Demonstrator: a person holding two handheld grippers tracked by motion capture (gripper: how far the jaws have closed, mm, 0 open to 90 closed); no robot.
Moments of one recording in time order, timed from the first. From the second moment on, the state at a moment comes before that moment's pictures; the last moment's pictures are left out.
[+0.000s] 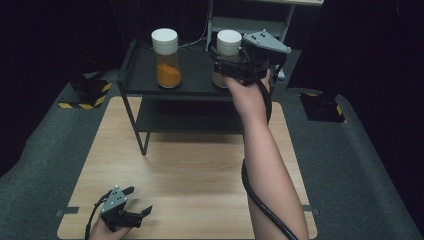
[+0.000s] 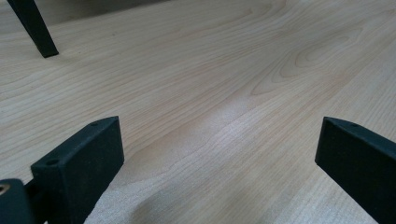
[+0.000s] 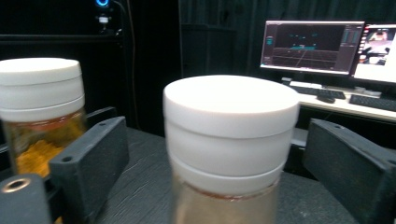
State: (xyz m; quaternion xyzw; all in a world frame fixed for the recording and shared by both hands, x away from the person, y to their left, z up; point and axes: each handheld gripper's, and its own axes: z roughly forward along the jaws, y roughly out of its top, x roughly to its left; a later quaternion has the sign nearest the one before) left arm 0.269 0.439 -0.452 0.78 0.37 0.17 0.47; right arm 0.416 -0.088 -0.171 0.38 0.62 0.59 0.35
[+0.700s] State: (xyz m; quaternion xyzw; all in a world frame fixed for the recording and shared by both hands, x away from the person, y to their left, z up) left arm 0.268 0.437 -0.452 0.79 0.37 0.17 0.47; right arm 0.391 -0.104 -0.182 0.36 0.62 0.61 0.34
